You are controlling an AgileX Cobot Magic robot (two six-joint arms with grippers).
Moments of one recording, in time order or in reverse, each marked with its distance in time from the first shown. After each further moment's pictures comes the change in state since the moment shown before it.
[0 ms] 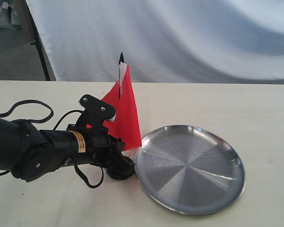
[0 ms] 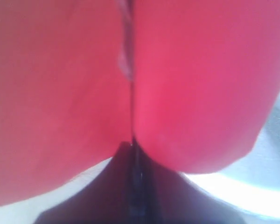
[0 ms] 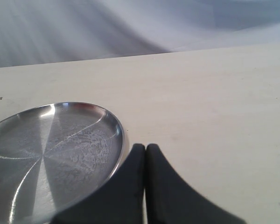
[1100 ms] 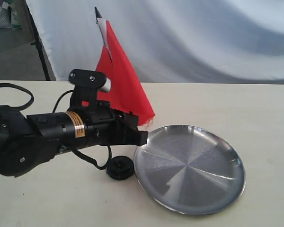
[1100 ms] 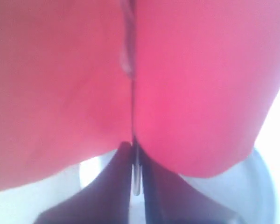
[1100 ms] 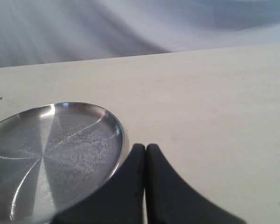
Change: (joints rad) left arm -0.069 -0.162 0.000 0.011 -0.069 -0.249; right arm 0.000 0.000 0.000 0.000 0.000 0.000
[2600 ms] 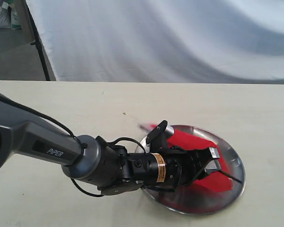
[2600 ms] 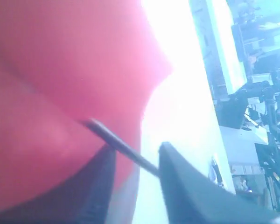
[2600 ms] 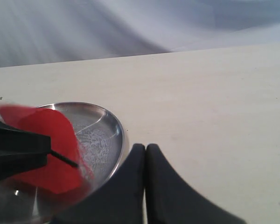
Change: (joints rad) left arm -0.153 0.589 -0.379 0.393 -0.324 -1.113; right arm 0.000 0.000 0.000 0.000 0.000 0.000
